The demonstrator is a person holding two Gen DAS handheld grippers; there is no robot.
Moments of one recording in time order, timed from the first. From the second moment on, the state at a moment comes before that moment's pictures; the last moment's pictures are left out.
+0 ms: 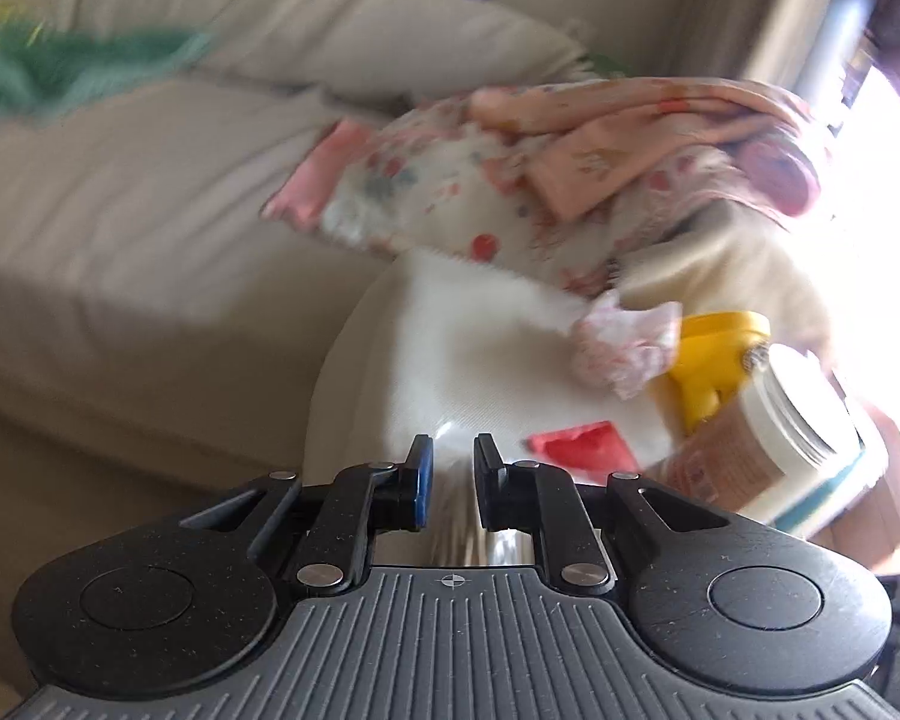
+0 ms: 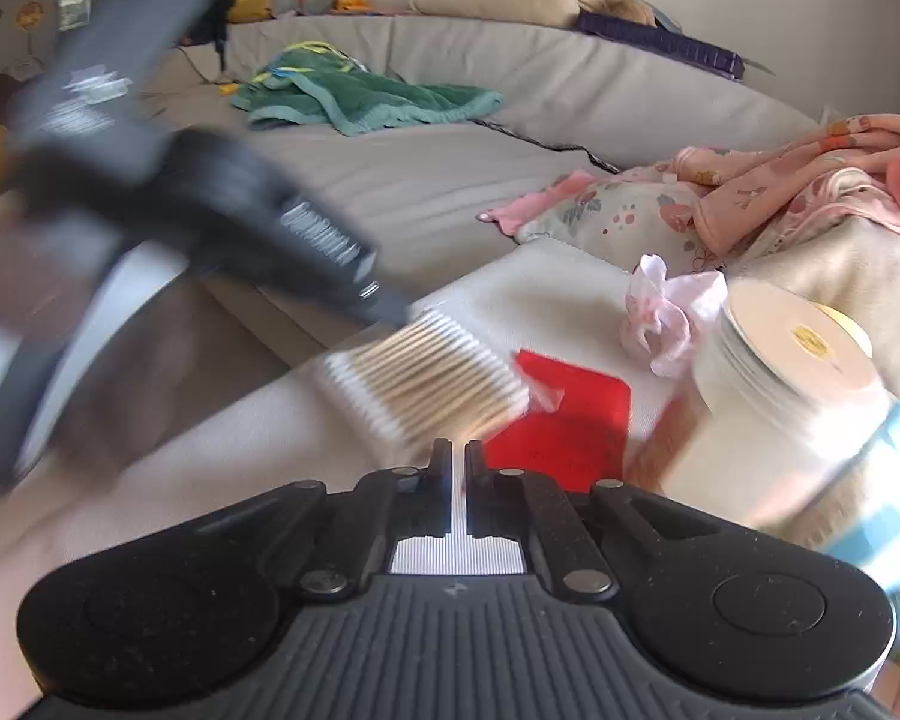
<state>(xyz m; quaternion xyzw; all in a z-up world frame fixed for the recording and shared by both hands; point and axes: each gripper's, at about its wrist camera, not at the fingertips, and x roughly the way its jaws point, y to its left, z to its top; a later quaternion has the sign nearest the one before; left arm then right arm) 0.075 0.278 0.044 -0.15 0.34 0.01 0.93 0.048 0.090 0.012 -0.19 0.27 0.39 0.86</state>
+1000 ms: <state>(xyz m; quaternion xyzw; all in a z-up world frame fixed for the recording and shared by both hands) 0.096 0.202 0.031 0.03 0.42 -0.02 0.91 0.050 0.008 -0.009 -0.10 0.30 0.33 0.89</state>
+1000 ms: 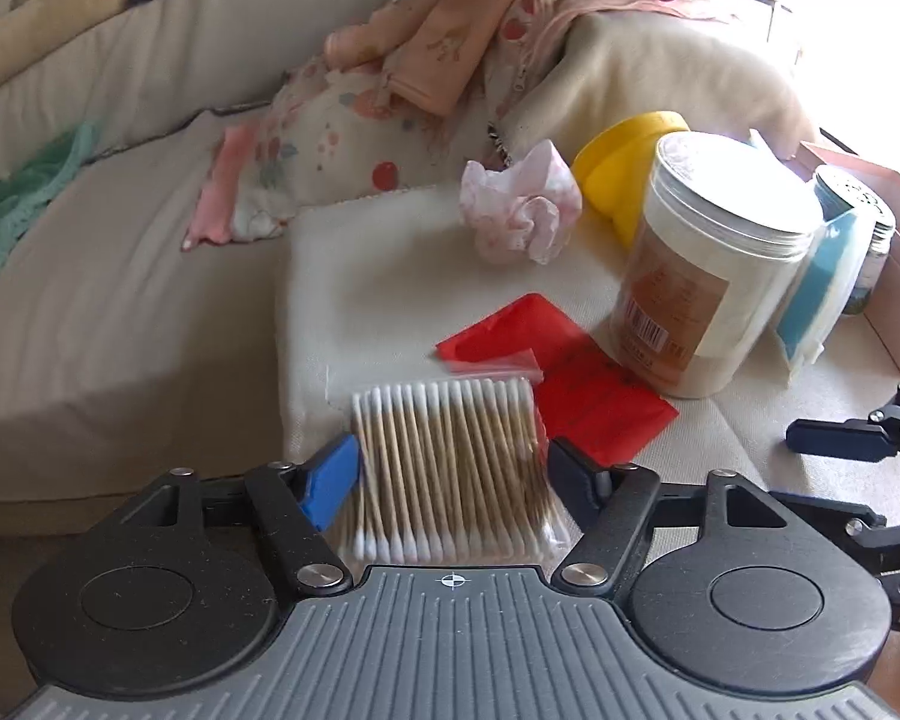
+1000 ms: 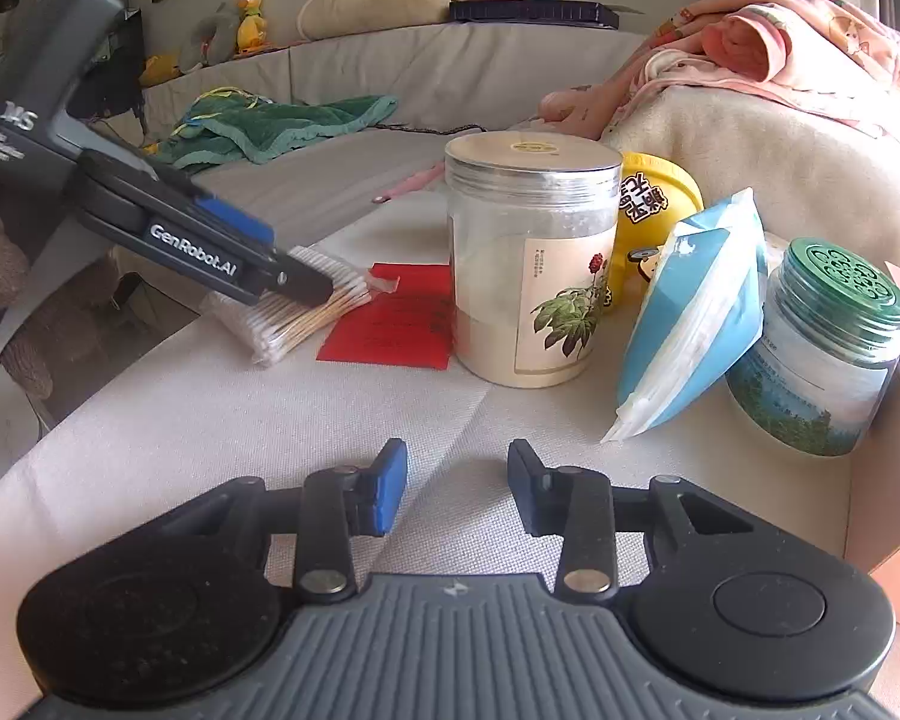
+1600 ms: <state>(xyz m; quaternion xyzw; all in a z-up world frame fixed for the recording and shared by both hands) 0.070 0.266 0.025 -0.12 0.34 0.00 0.93 0.054 0.077 -0.003 -0.13 0.32 0.32 0.88</state>
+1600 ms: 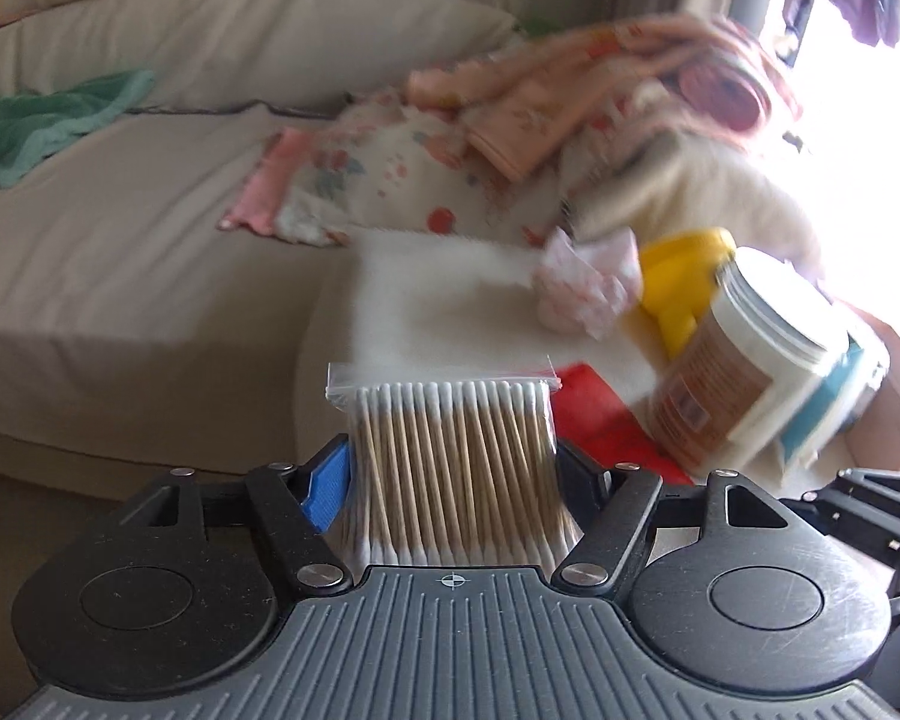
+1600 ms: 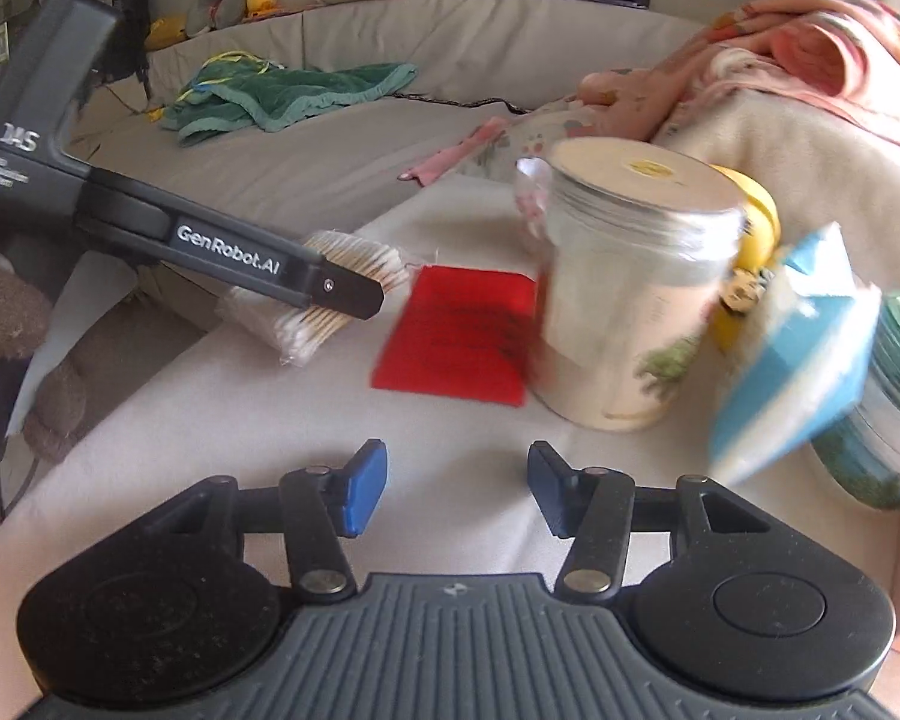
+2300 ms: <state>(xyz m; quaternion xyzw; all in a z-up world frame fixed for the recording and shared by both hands) 0.043 0.315 0.015 -0.24 0.29 -0.01 0.93 0.052 0.122 -0.001 -0.13 0.30 0.26 0.91</state>
